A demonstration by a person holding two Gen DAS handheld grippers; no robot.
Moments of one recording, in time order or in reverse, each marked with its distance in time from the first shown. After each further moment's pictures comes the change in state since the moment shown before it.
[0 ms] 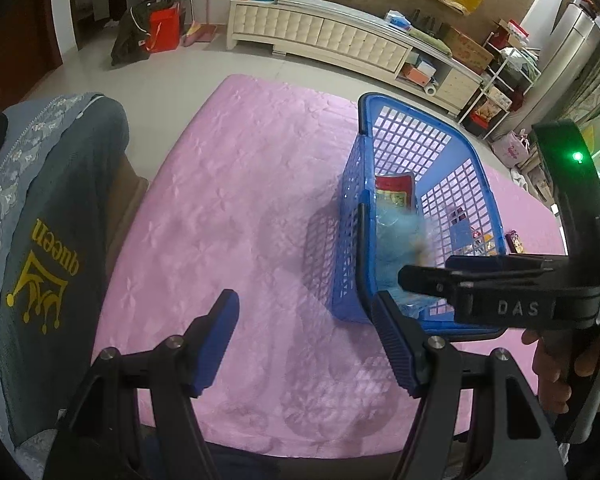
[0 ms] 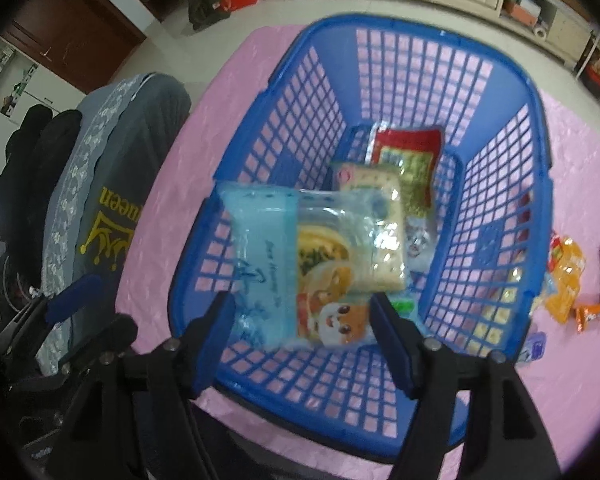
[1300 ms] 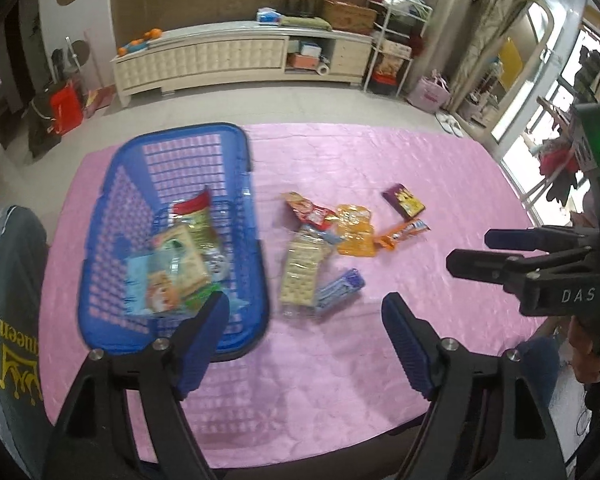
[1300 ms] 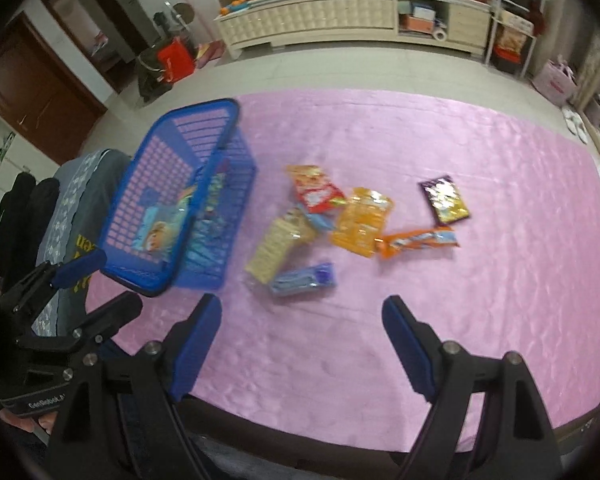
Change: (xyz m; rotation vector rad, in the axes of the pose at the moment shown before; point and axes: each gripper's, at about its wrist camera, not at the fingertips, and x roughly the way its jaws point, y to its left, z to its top) left arm 0.005 -0.232 -0.022 0.360 -0.017 -0.106; right arm -0.164 -0.195 -0.116 0.192 -0.226 -0.104
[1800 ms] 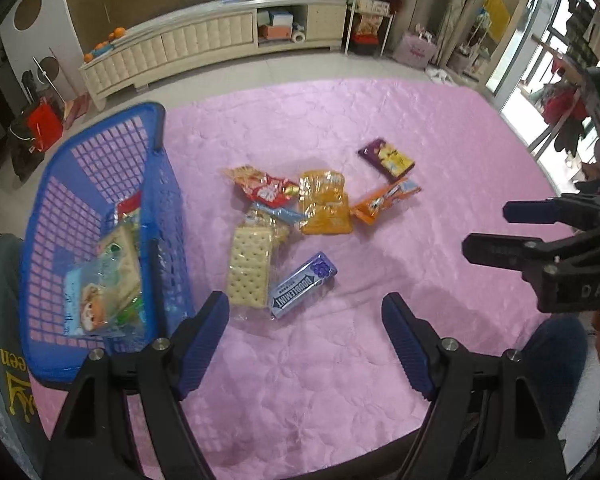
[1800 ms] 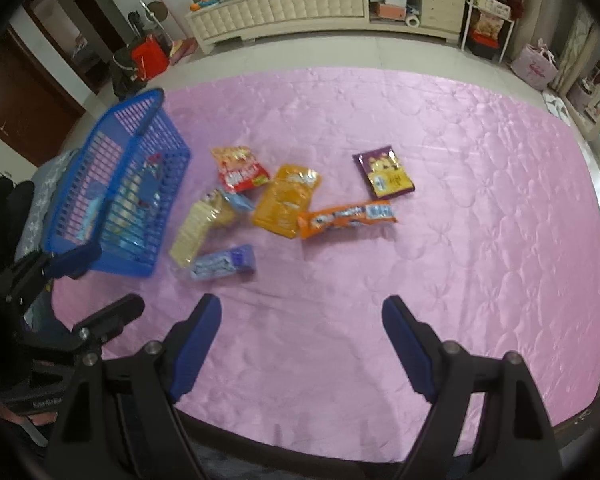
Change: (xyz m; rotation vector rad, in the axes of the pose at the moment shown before) left arm 0.076 -0.056 -0.002 0.113 0.117 0.035; right arm 0.027 -0.072 -0.019 0.007 0.040 -0.051
